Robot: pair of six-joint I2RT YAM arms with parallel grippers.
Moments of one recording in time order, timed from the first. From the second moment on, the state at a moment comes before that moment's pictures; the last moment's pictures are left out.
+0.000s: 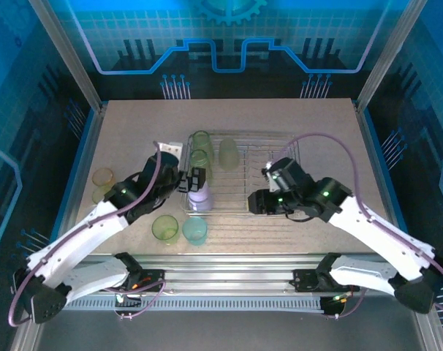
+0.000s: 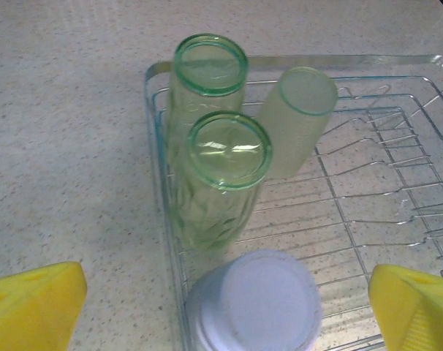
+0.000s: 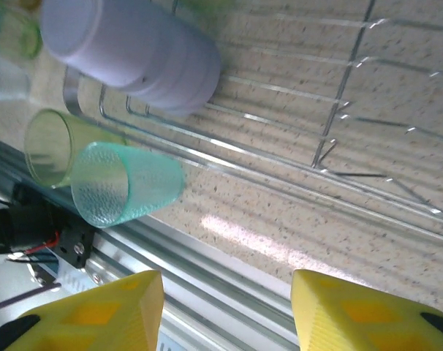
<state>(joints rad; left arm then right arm) -0.64 0.96 0.92 -0.59 -0.30 -0.44 0.87 1.14 1.10 -0.94 -0.11 0.71</state>
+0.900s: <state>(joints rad) -0.64 0.52 0.76 -0.80 -0.44 -0.59 1.18 1.88 1.58 -1.04 0.09 0.63</state>
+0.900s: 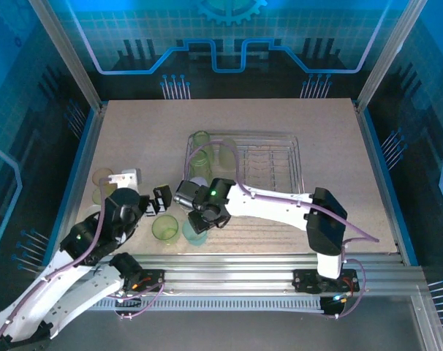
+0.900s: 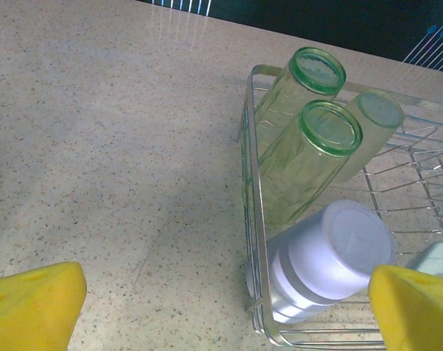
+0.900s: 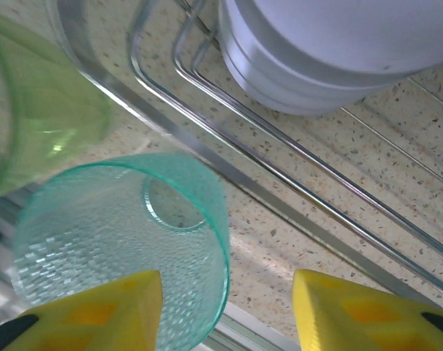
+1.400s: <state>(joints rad) -0.64 0.46 0.70 -0.77 -0.39 -0.56 1.19 1.96 1.66 -1.10 0.16 0.61</state>
